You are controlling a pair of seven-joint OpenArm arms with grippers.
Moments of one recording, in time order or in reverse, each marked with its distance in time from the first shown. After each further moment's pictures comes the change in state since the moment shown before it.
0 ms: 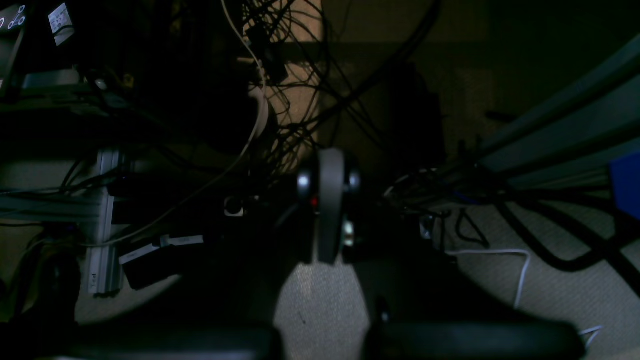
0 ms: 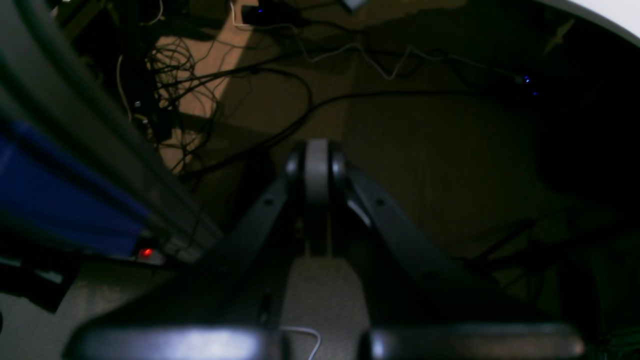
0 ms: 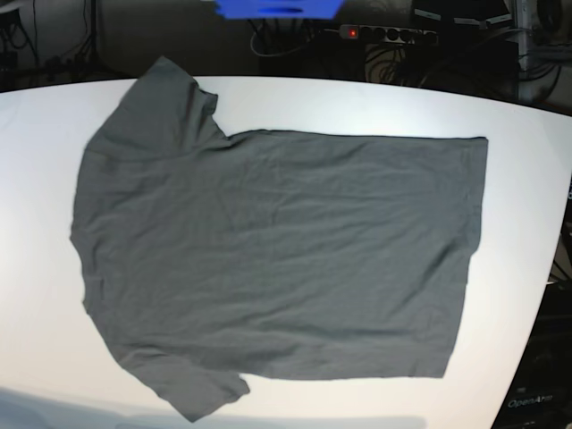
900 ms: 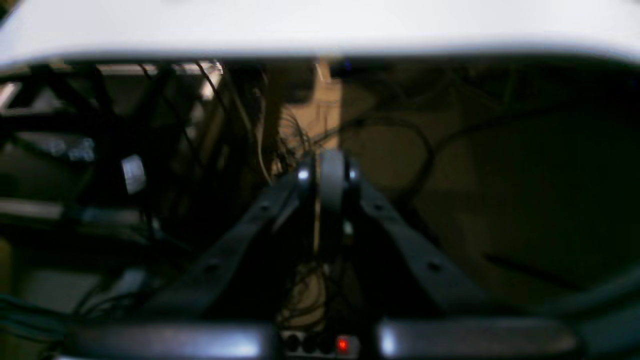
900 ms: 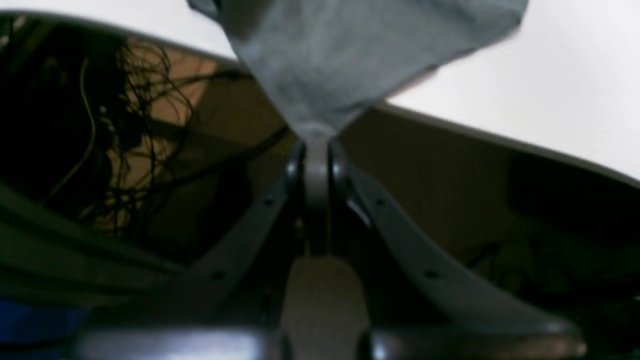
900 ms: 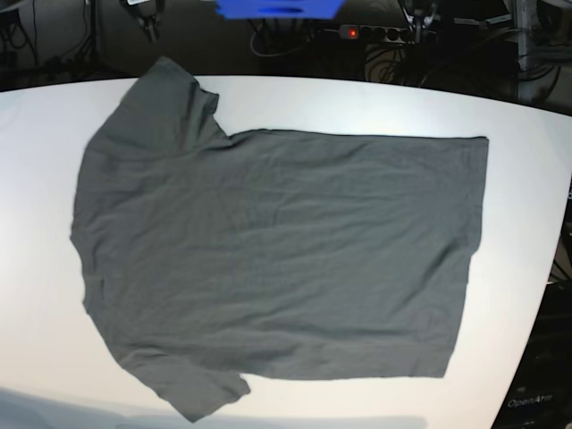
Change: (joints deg) left arm 23.7 0.2 -4.7 64.9 -0.5 0.0 20.2; right arm -6.0 0.1 -0.3 35.5 -0.2 0.2 -31.1
